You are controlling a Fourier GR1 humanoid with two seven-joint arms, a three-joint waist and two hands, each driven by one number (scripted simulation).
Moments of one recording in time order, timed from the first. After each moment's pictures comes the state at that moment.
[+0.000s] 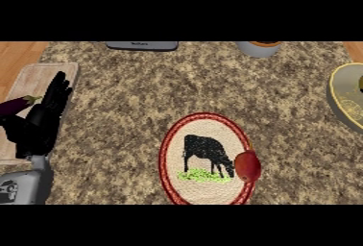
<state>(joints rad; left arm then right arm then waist) -0.18 0.22 0.13 -1.54 -0.06 0.02 0.12 -0.73 -0.77 -0.24 -0.48 0.64 -0.10 -0.20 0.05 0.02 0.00</state>
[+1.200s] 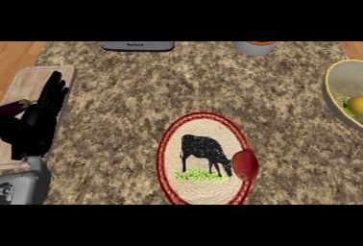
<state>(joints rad) -0.18 0.22 0.15 -1.57 -0.05 0.03 0.14 -0.72 -0.98 -0.70 -0.13 0.20 0.37 -0.48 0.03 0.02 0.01</state>
